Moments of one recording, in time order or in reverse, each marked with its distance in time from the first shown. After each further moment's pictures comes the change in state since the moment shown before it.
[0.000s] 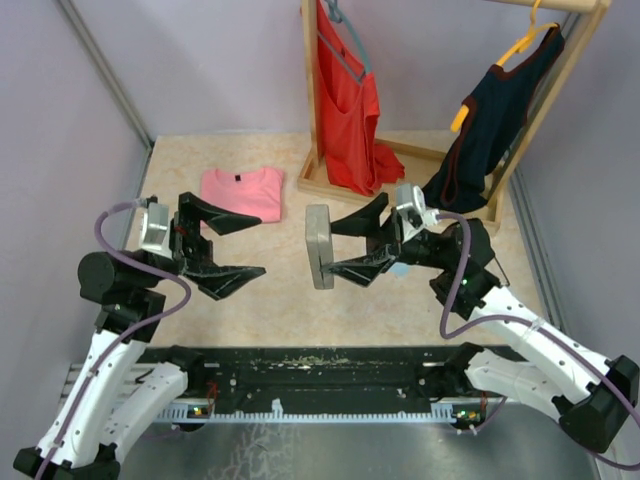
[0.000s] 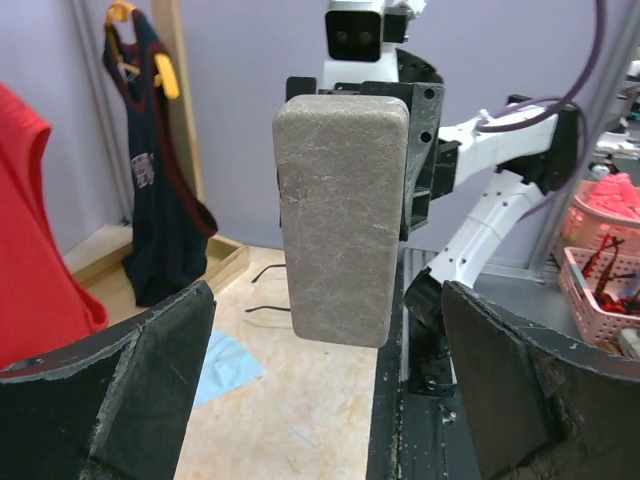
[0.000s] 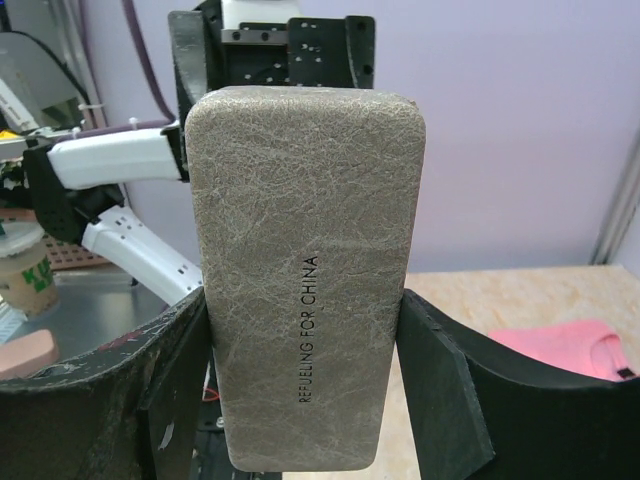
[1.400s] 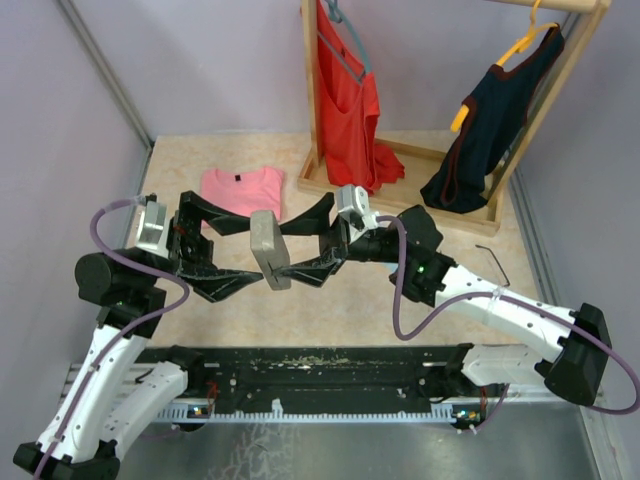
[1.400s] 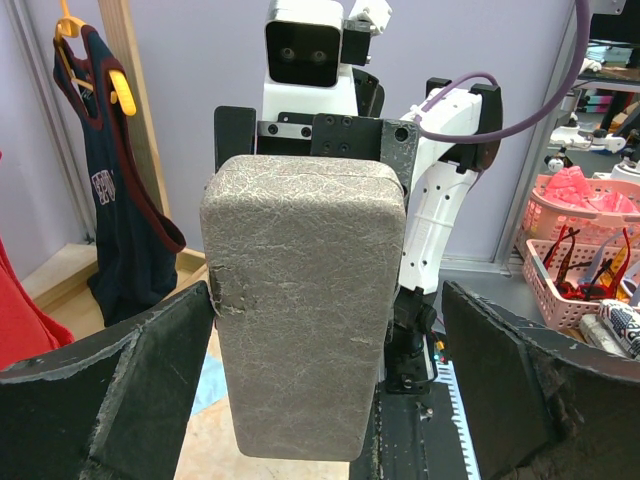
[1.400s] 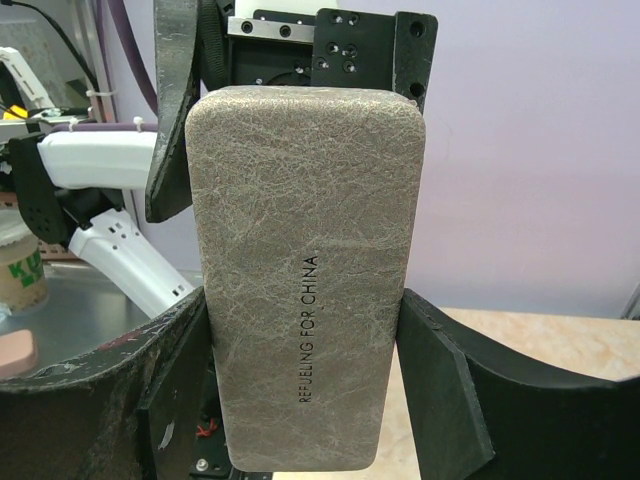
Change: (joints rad) left arm 0.000 0.040 0.023 0.140 0.090 -0.106; right arm 0.242 0.257 0.167 0.050 0.107 -0.169
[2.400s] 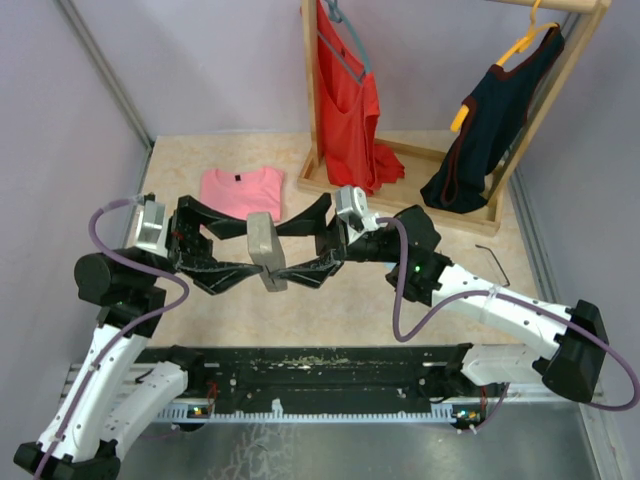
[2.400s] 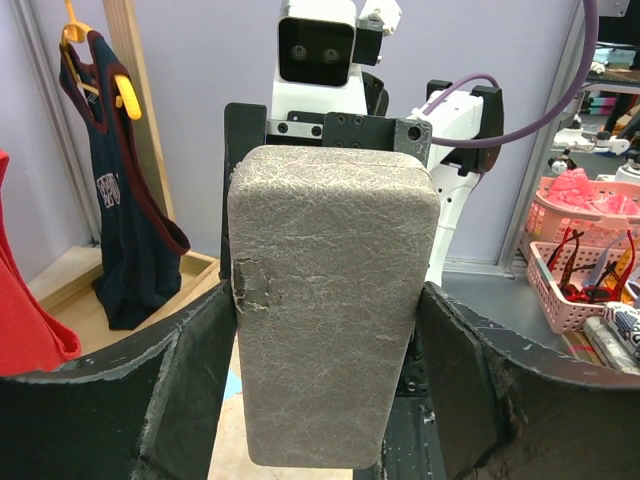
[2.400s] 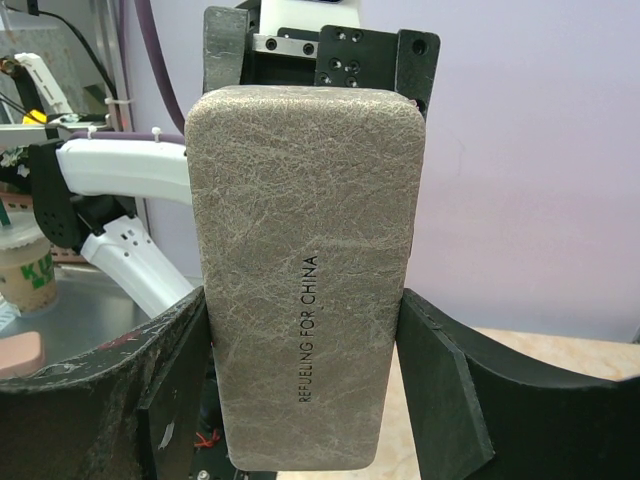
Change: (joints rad) left arm 0.000 0.003 0.000 0.014 -0.001 -0.017; right arm 0.013 0.021 0.012 0.043 -0.020 0.006
